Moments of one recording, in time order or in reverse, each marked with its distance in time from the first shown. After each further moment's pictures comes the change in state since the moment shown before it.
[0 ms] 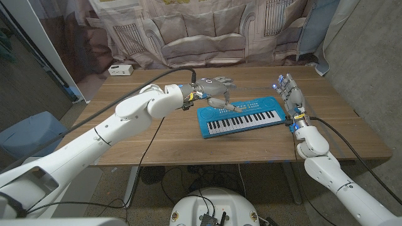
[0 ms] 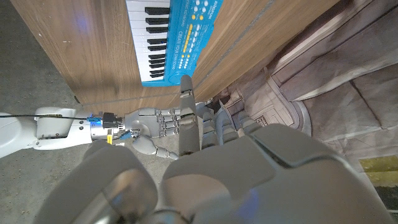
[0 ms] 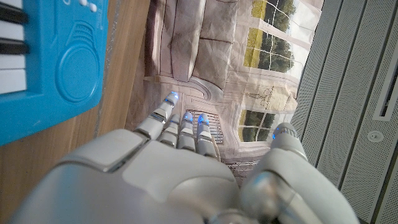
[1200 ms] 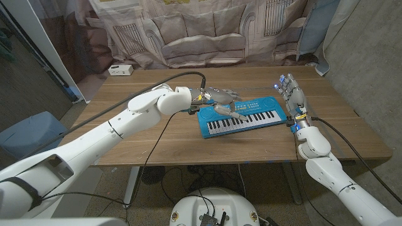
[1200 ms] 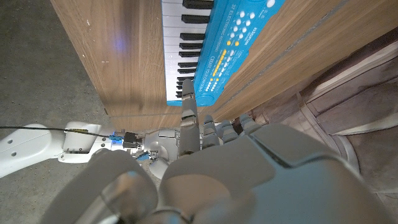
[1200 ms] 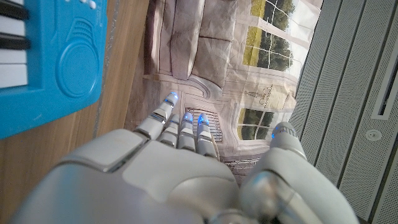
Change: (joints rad) left arm -0.094 -0.050 0.111 0.114 -0.071 -0.050 -0.094; left_hand -0.076 0.024 -0.031 0.035 0.008 -0.064 -0.008 -0.011 0.000 -0.032 -0.007 0.005 0.000 -0.021 -0.011 0.009 0.005 -0.032 0.000 0.005 0.005; right arm -0.023 -0.006 0.013 -0.023 0.000 -0.001 -0.006; right_hand 0.006 0.006 0.000 0.000 0.000 0.000 0.000 0.000 0.000 0.000 0.000 -0.006 0.000 0.000 0.000 0.000 0.000 -0.004 0.004 -0.004 0.000
